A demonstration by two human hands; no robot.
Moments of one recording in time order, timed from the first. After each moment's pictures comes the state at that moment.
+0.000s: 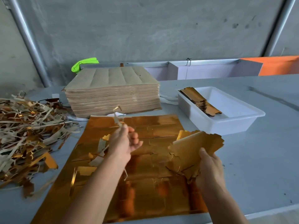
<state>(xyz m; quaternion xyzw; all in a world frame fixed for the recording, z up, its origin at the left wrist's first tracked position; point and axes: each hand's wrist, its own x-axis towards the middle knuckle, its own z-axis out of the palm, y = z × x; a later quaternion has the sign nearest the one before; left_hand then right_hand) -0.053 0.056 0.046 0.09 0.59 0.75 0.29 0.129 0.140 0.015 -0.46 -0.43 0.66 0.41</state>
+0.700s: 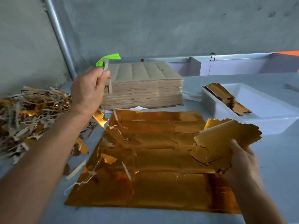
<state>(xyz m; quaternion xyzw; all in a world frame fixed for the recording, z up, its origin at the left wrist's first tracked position) -0.162 -0.021 0.145 0.42 0.74 0.39 -0.35 0.133 0.147 0.026 -0.43 -0.43 0.66 0.44</state>
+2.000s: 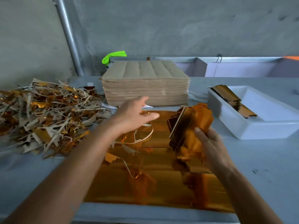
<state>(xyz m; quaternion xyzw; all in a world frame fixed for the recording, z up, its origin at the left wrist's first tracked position) -0.095 -0.006 0.115 0.45 0.85 0.26 0.07 0.085 0.134 0.033 -0.24 -0.65 0.65 0.32</state>
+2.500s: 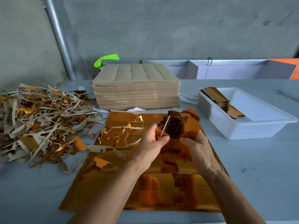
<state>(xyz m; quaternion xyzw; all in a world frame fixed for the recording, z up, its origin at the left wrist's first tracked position) -0.032 0.038 0.029 0.30 0.67 0.62 0.28 0.080 0.131 0.027 -0.21 -0.65 0.64 0.34</state>
